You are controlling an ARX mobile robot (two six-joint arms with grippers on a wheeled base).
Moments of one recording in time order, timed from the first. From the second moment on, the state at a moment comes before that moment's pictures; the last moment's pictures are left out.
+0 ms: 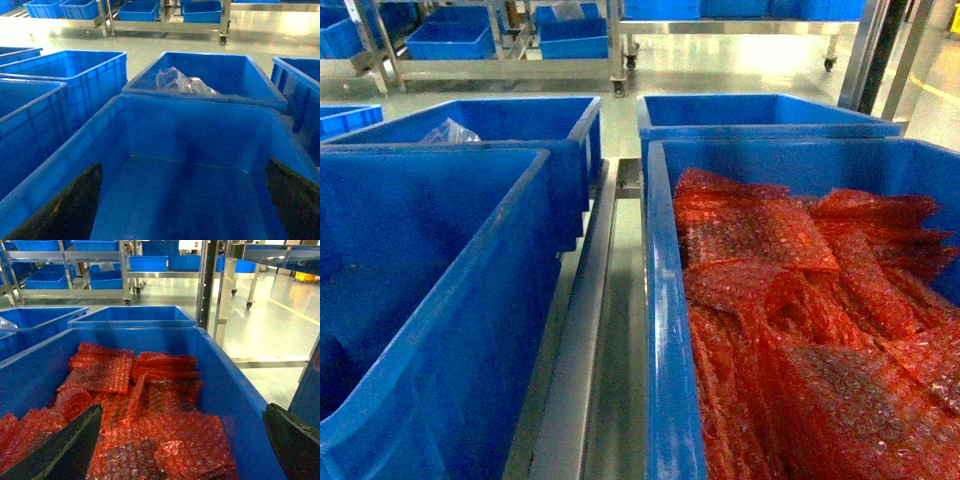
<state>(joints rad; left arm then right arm) -0.16 1.02 0.34 0.55 -0.43 -0.06 0.00 0.01 0.01 -0.01 0.00 0.00</state>
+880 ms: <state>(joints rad) 0.00 0.62 0.06 0.56 0.00 -0.02 0.00 0.01 0.01 -0.01 0.00 0.00</state>
